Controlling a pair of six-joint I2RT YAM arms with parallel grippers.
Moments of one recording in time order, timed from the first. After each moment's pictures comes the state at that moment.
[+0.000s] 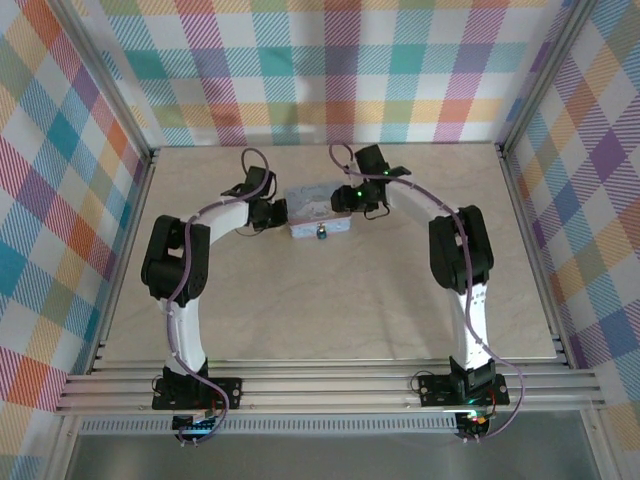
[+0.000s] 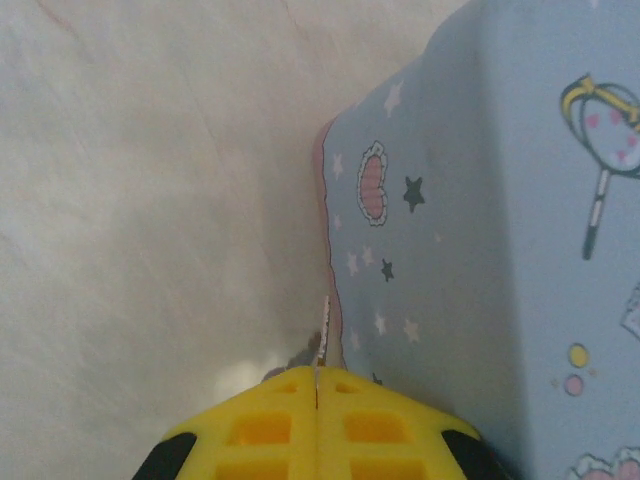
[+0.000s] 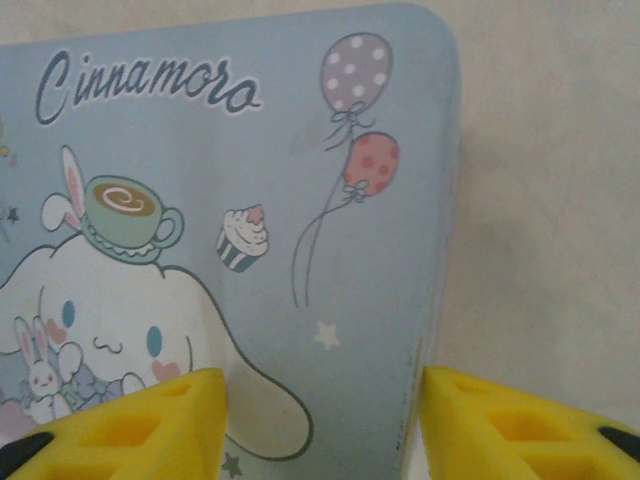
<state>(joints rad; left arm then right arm) -0.32 2.00 1.37 -0.38 0.14 -0.45 0.44 2.13 1.69 -0.57 -0.30 0.26</state>
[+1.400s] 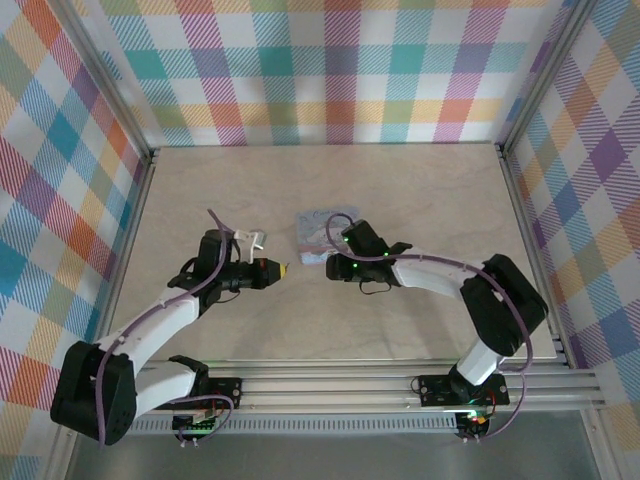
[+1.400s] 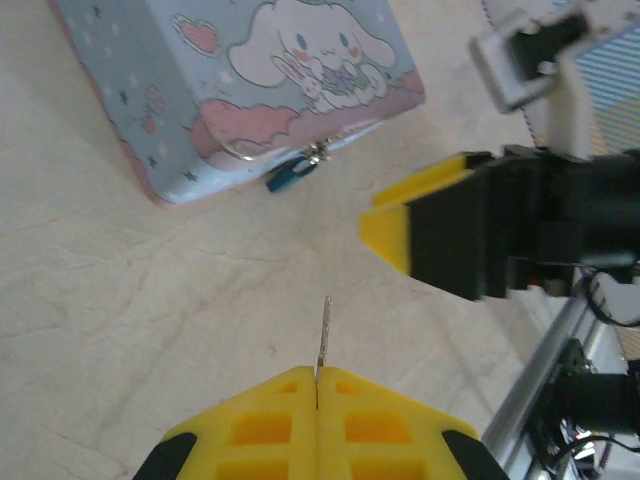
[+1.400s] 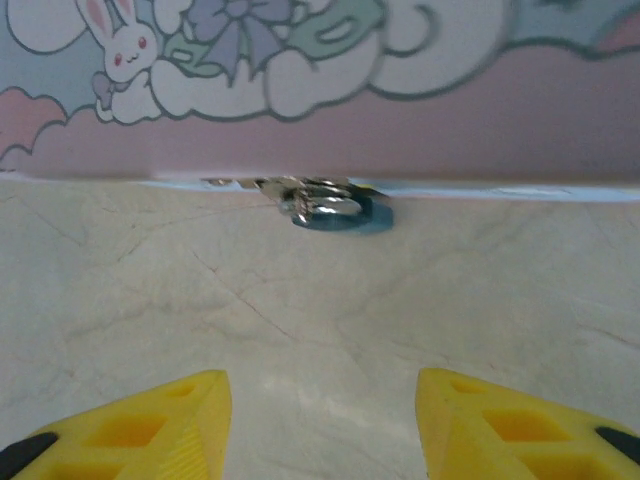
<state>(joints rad) -0.33 1.10 0.55 -0.14 0.60 -0.42 0.76 1.65 0.93 -0.24 -0.08 0.66</state>
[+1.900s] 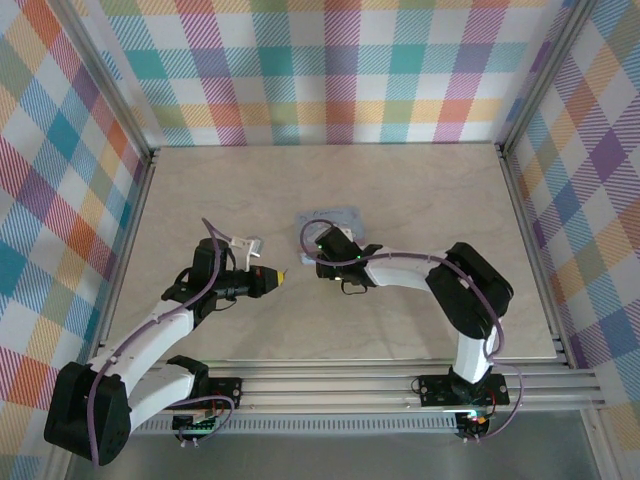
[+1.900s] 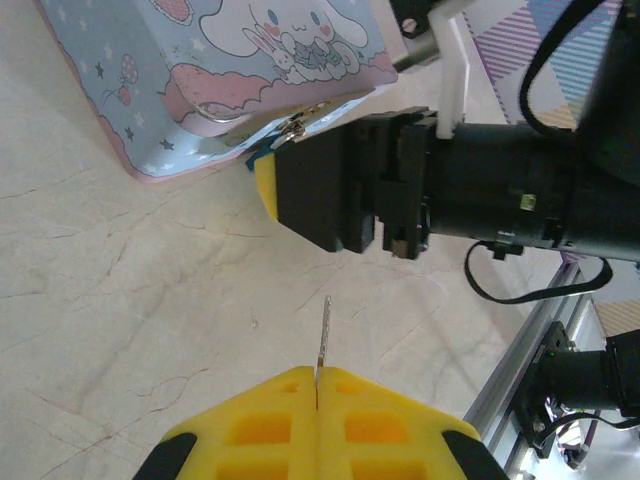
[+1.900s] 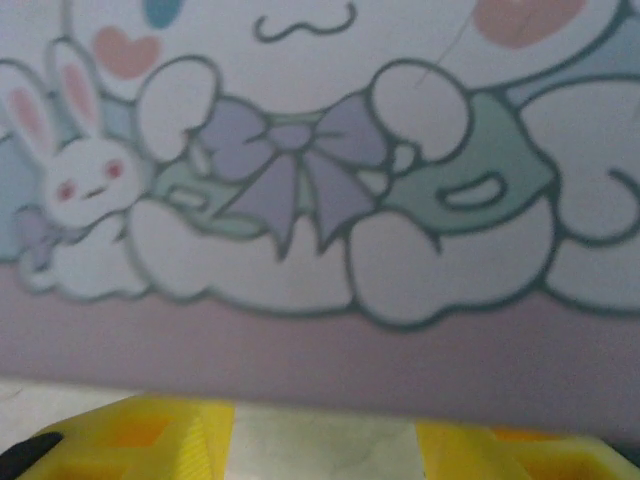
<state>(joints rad) -0.33 1.01 0.49 -0.14 0.62 -0.42 0.84 1.84 1.06 -0.21 0.21 0.67</state>
